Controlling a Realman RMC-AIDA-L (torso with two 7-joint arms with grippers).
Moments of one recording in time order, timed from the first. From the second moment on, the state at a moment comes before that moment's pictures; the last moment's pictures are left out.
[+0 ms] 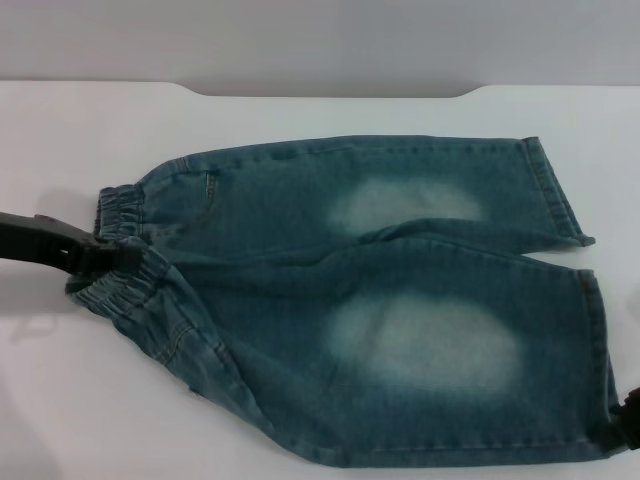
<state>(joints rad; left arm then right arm) -0.56 -2.00 0.71 0.99 2.38 1.66 -2.05 0.55 2.04 -0.64 -0.92 -2.73 -1.84 1.86</state>
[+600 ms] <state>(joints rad) -0.56 -2.00 0.71 0.99 2.38 1.64 -2.05 0.55 2.04 -0.66 -0.92 -2.74 -1.82 1.86</state>
